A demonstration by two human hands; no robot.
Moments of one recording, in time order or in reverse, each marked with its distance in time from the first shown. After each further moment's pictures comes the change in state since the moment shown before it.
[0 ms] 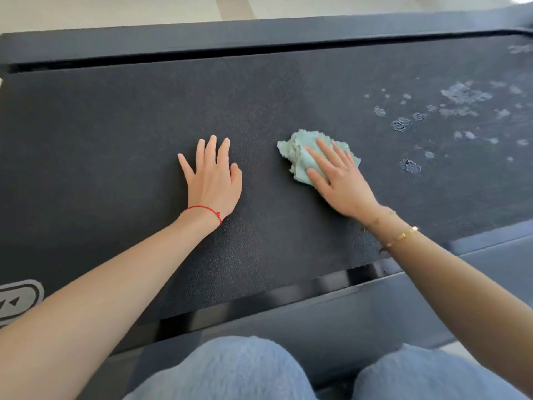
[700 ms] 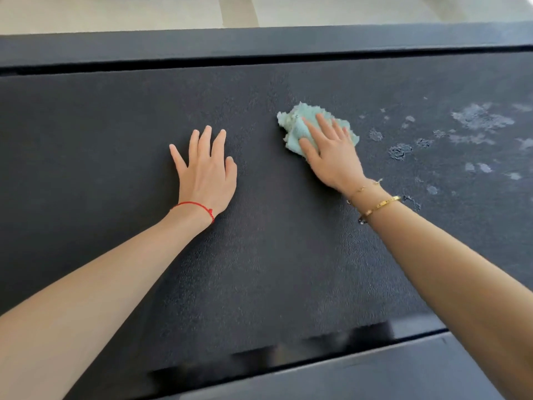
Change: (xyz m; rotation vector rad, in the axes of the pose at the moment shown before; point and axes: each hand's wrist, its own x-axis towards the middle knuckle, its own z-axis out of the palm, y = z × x) left_hand 0.065 0.054 0.025 0.033 0.064 -0.029; right_hand 0.110 0.067 -0.009 -0.014 0.035 0.063
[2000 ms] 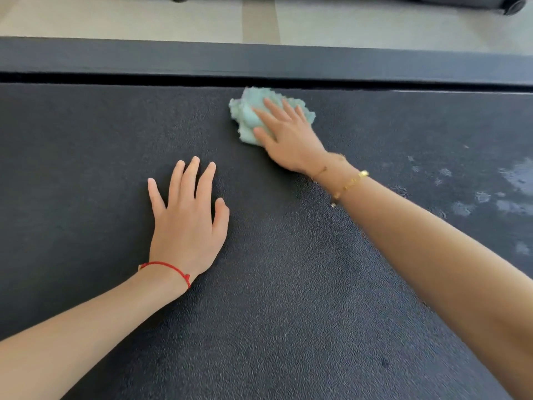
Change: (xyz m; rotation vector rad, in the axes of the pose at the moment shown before) left_hand 0.018 0.011 0.018 0.085 0.088 -0.046; right_hand 0.150 -0.037 0.015 -0.019 -0.107 -0.339
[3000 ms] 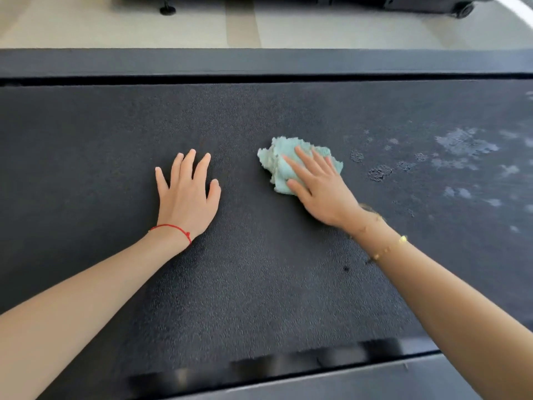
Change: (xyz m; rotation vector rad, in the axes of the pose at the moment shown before) left_hand -0.030 -0.005 -0.016 -0.058 -0.089 -0.021; right_hand -0.189 0.006 -0.006 0.006 0.018 0.061
